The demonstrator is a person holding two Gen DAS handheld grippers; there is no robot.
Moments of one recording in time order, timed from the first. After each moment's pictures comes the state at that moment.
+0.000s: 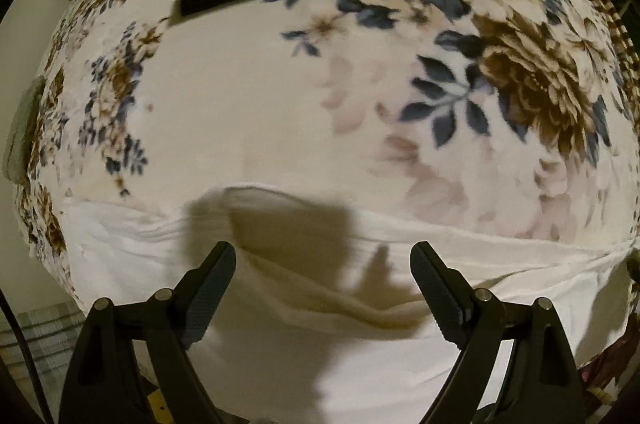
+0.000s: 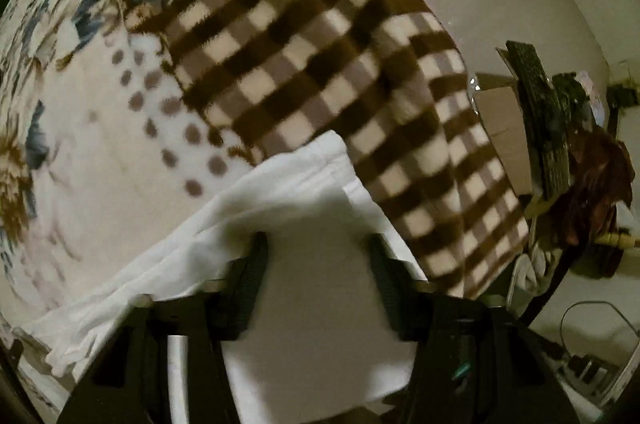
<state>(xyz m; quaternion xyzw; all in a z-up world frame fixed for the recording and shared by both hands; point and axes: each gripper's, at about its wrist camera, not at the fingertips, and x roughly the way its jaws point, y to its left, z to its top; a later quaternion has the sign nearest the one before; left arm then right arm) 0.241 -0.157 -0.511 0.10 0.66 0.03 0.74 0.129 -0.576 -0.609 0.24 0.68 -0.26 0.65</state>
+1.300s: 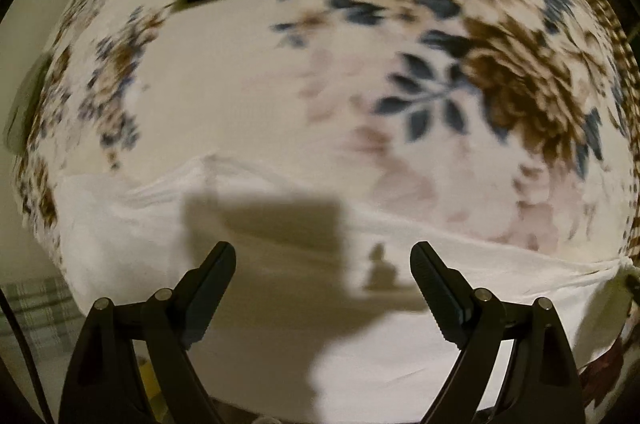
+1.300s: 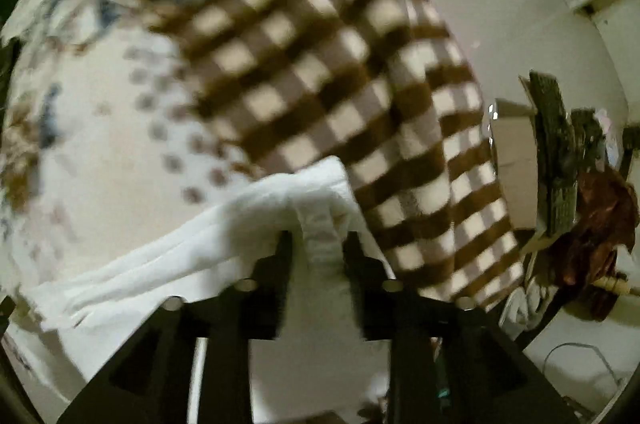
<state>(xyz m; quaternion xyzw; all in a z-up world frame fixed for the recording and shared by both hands) 0.213 -0.169 -0.499 0.04 0.66 0.04 0.75 0.134 -0.586 -0.594 0.20 0.68 -0.21 0.68</state>
